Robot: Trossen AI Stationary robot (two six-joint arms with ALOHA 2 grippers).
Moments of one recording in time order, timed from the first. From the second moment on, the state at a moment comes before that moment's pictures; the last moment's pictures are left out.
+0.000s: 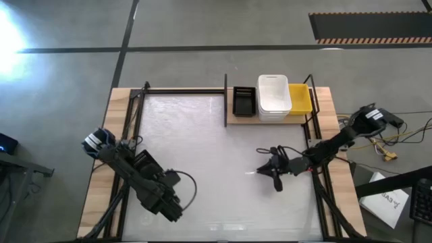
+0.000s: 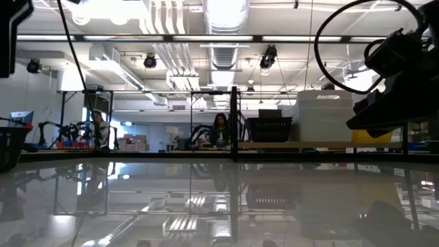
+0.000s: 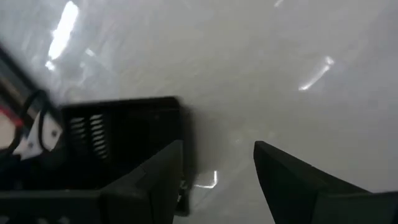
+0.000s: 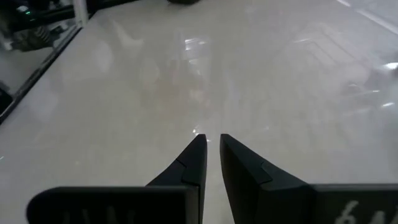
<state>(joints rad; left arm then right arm) -0.71 1.76 1.45 -1.49 -0.24 -1.40 0.48 1.33 0.11 0.79 0.37 0.40</state>
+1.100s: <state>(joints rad) -0.70 1.44 0.76 -0.65 -0.06 -1.51 0.78 1.62 0.44 0.67 0.37 0.38</state>
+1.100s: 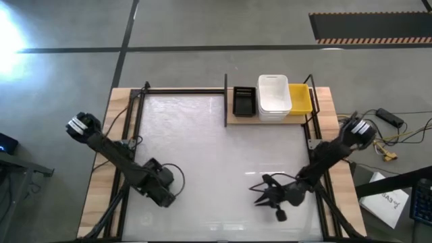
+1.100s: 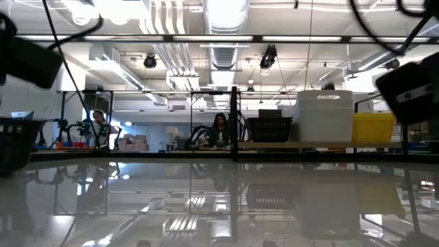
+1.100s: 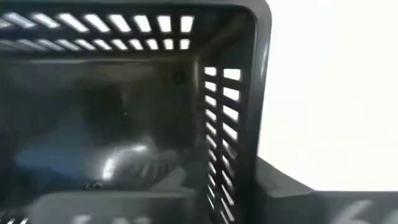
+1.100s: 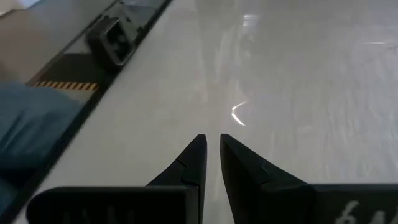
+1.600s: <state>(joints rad) -0.42 1.94 1.60 -0.70 -0.11 -0.58 1.05 1.31 0.41 0.01 0.66 0.72</state>
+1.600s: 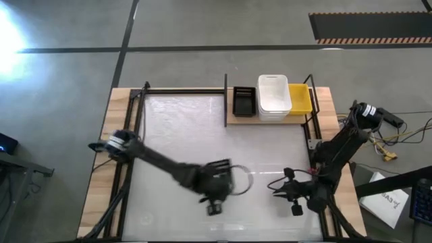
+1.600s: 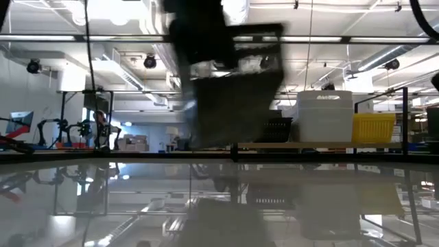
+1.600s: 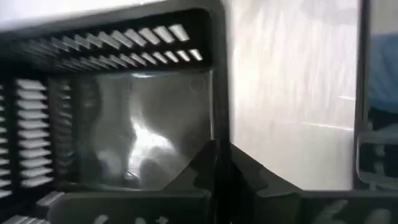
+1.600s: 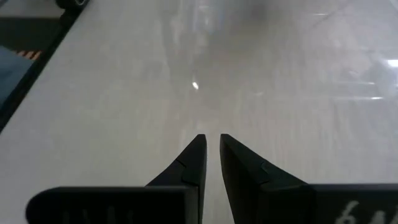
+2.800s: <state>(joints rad) 0.29 2.11 1.91 -0.55 -0.15 0.41 1.11 1.64 0.40 0.39 0.87 0.86</state>
